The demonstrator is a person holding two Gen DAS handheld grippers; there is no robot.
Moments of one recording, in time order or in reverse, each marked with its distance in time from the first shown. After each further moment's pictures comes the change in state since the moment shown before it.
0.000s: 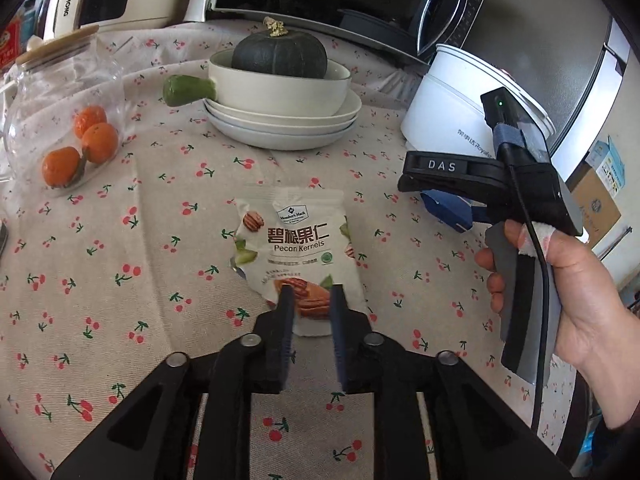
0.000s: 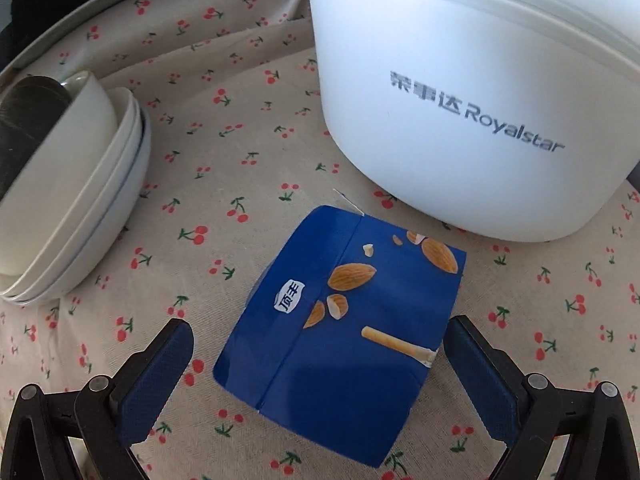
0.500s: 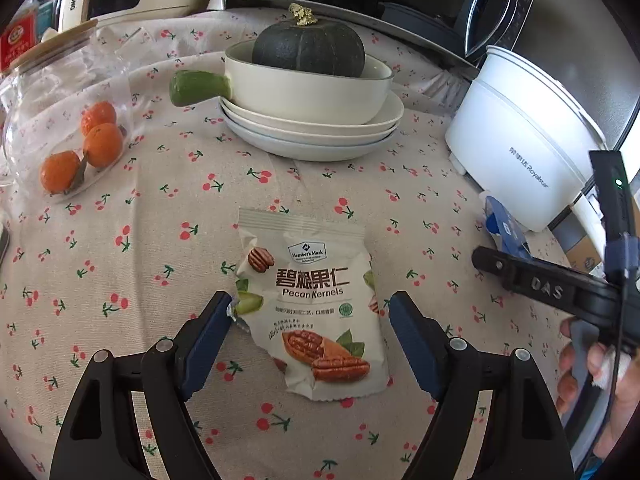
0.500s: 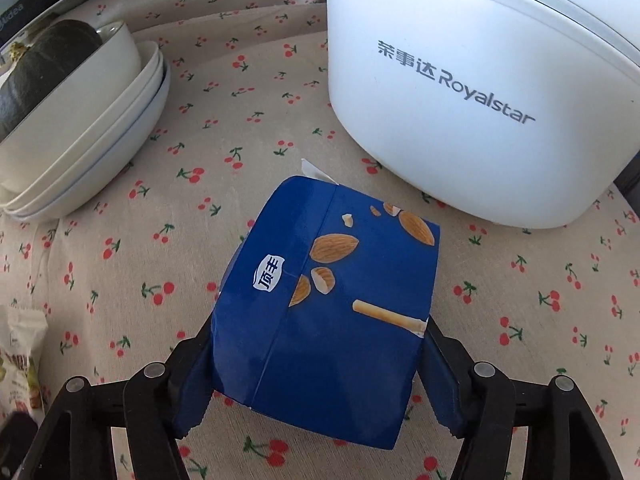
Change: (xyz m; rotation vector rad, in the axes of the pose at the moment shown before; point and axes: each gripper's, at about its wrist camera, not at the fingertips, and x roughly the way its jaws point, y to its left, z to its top) left arm 0.039 -0.011 0.028 -0.070 0.021 0.138; right arm -0.028 -0.024 -0.027 -0.199 0.002 0.043
